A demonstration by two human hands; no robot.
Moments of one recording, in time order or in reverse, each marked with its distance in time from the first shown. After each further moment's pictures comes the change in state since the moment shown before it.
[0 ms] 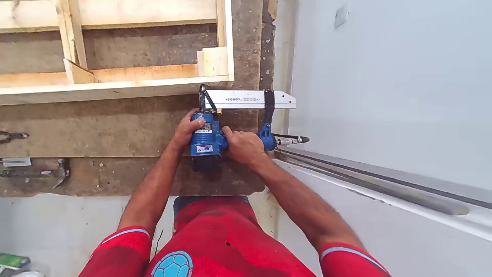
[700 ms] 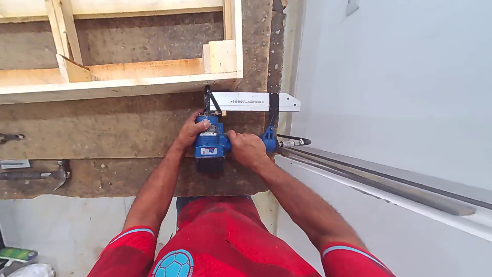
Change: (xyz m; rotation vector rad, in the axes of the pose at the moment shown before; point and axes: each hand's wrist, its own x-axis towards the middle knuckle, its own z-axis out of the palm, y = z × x) left_hand 0.011 -0.014 -0.017 -0.038 -0.019 -0.049; right_hand 0.012 -0.004 0.022 -0.001 -0.029 0.026
